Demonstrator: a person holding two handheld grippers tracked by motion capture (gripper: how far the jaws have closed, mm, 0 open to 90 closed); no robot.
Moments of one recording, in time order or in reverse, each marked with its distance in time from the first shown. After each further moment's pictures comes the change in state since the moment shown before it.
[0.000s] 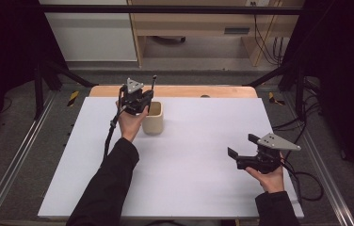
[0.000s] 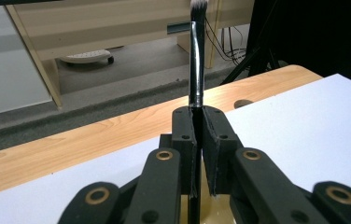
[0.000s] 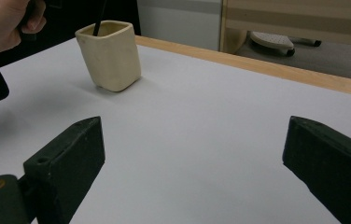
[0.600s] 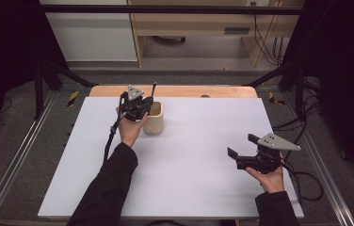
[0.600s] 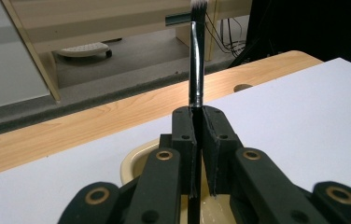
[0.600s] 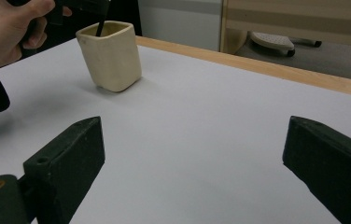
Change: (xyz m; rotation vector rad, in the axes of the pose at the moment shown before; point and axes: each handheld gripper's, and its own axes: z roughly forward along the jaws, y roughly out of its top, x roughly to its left) left arm -0.001 -0.021 0.001 0.023 -0.004 0.011; right arm 0.000 0.000 0.000 -0.001 0.002 -0.001
